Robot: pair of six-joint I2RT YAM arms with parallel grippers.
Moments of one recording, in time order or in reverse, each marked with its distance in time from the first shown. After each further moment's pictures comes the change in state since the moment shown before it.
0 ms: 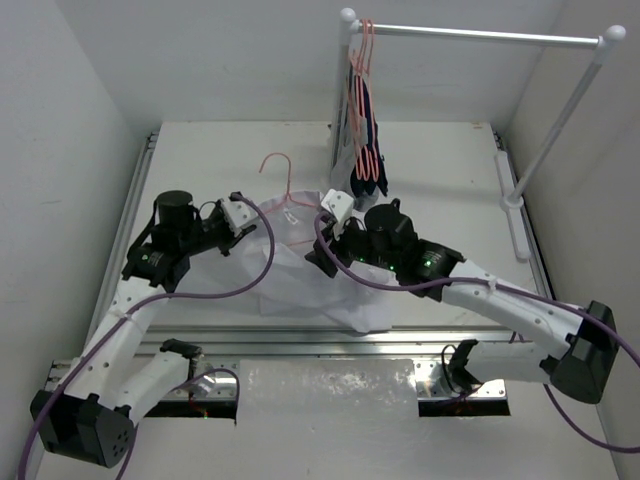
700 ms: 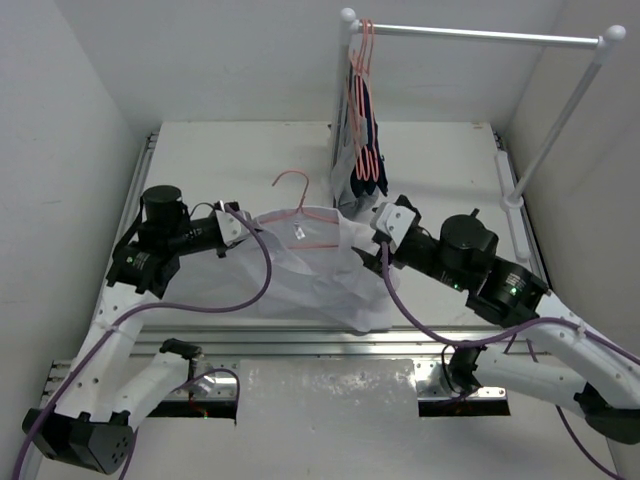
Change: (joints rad) left arm 0.000 -0.045 0.117 -0.132 0.242 0.156; right arm 0.002 -0.366 0.072 -0.261 0.121 -0.378
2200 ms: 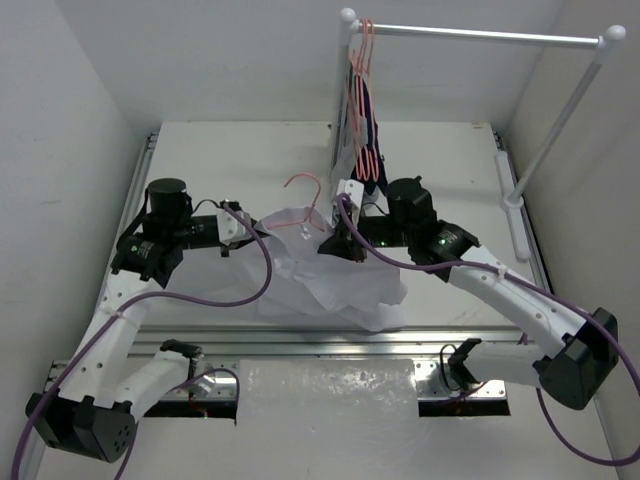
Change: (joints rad) left arm 0.002 0.064 0.034 -0.021 0.199 0.043; right arm -0.213 0.370 -0.008 0.166 -0.674 0.269
